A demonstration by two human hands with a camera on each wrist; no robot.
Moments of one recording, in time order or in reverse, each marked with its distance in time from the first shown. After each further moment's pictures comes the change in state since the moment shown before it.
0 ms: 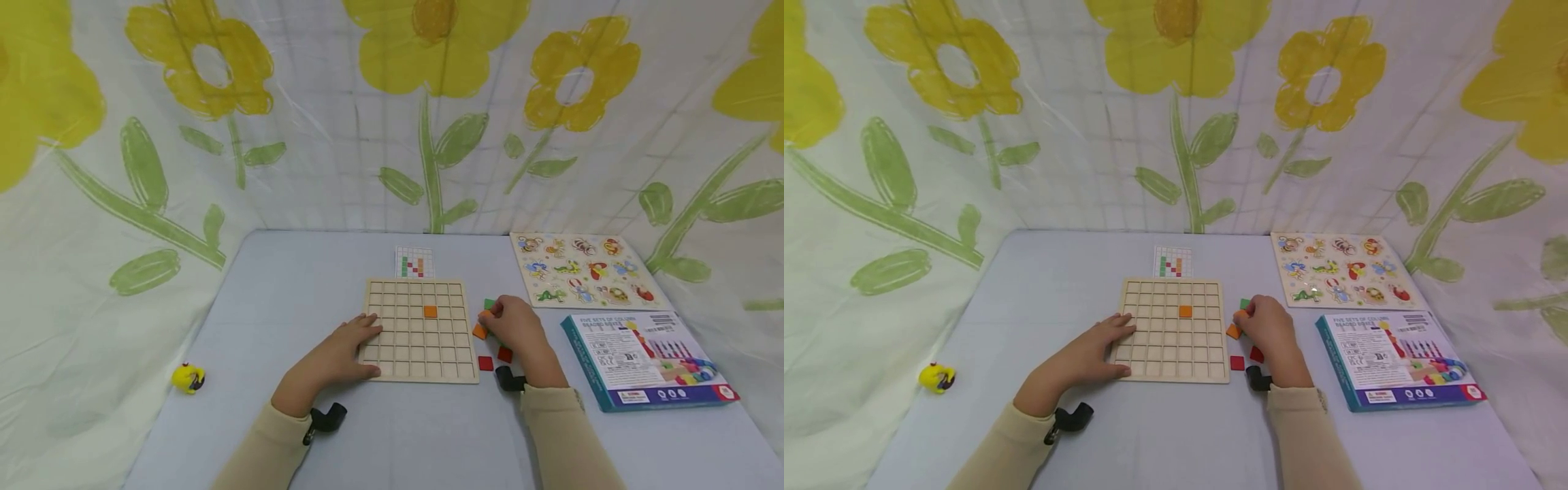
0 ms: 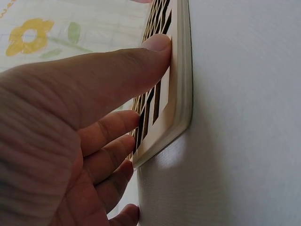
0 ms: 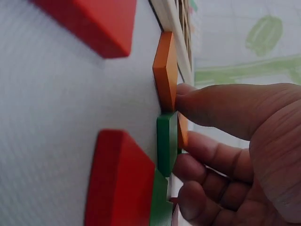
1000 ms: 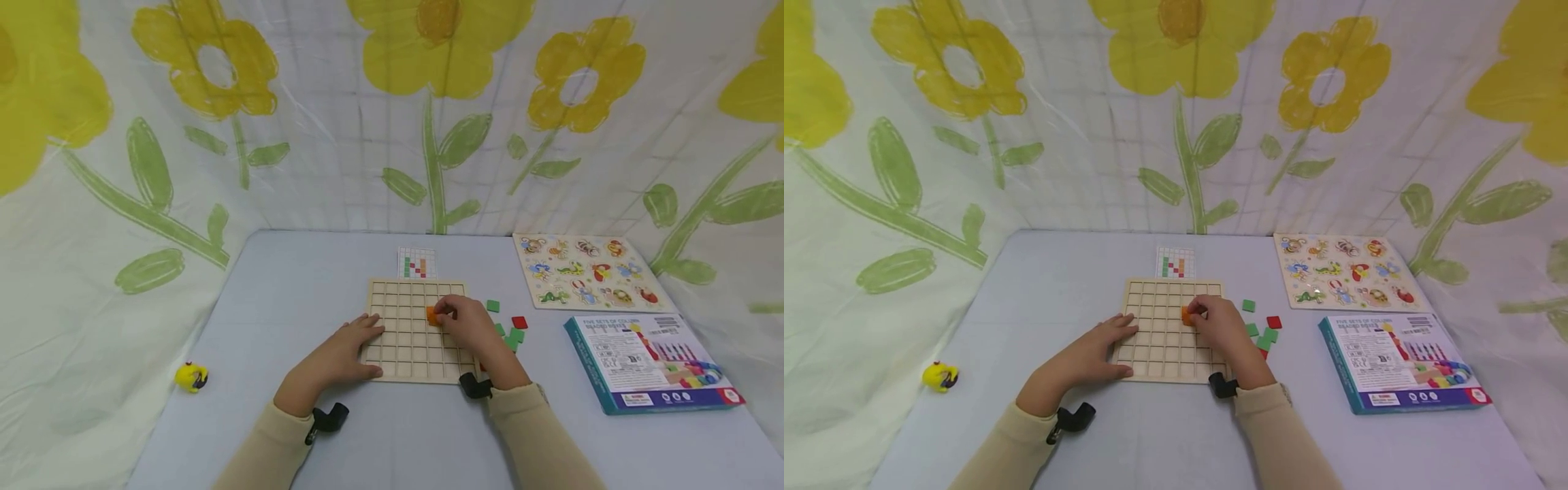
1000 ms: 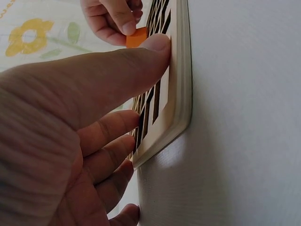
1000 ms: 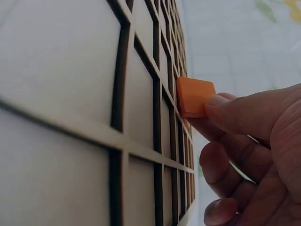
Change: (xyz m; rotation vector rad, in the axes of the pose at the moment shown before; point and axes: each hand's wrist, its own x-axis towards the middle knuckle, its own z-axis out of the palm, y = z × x) left_hand 0.001 -0.003 0.001 0.002 -0.010 -0.001; right_hand -0.007 -0.069 0.047 0.133 0.018 -0.309
